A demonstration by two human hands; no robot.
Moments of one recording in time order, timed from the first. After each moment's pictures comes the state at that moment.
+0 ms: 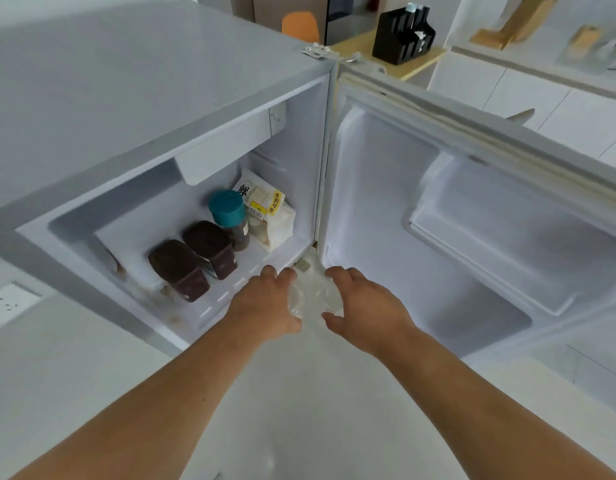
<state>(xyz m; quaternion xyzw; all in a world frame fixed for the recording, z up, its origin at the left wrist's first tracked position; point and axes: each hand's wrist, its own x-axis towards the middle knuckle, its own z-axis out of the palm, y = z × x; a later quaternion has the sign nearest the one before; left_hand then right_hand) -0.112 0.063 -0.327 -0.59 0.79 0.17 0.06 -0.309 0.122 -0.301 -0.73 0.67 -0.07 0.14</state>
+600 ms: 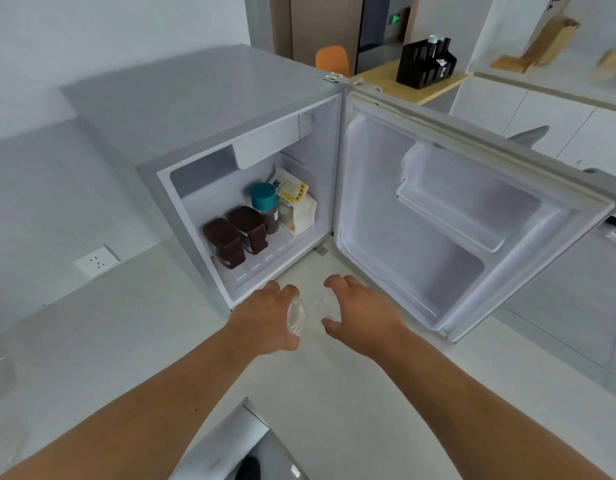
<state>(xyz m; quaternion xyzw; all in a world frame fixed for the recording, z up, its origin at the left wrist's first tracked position) -0.068 0.215 -0.287 -0.58 0.80 0.15 0.04 -0.283 0.240 -0.272 -0.77 0.62 -0.08 0.14</state>
